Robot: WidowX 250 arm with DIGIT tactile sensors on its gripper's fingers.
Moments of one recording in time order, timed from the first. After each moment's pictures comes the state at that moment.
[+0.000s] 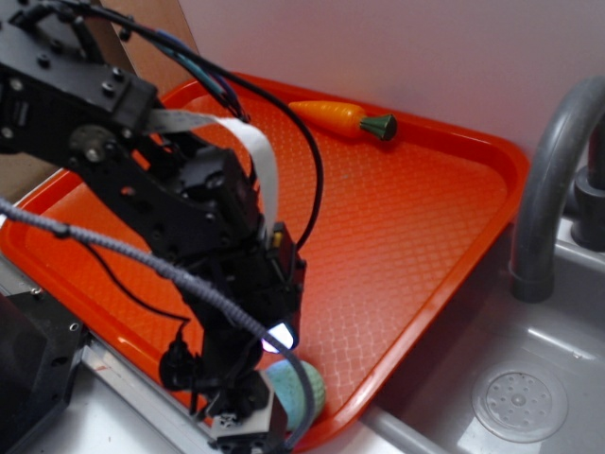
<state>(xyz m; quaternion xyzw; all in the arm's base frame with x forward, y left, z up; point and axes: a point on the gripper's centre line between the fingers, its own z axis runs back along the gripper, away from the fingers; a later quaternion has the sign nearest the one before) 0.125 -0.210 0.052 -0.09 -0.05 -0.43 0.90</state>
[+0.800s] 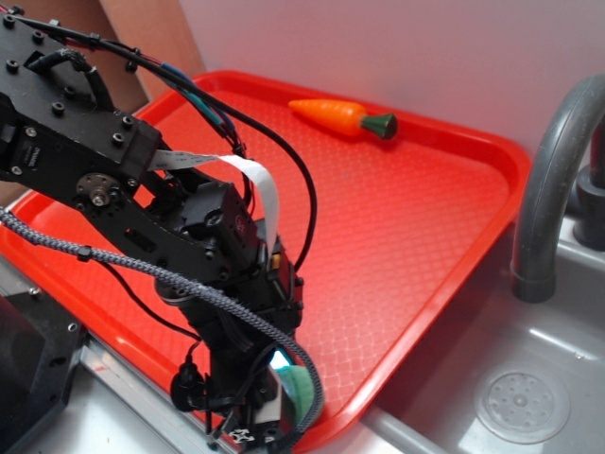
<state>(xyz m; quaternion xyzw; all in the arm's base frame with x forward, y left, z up) 0.124 -0.208 0.033 -0.08 -0.06 -0.40 0.91</state>
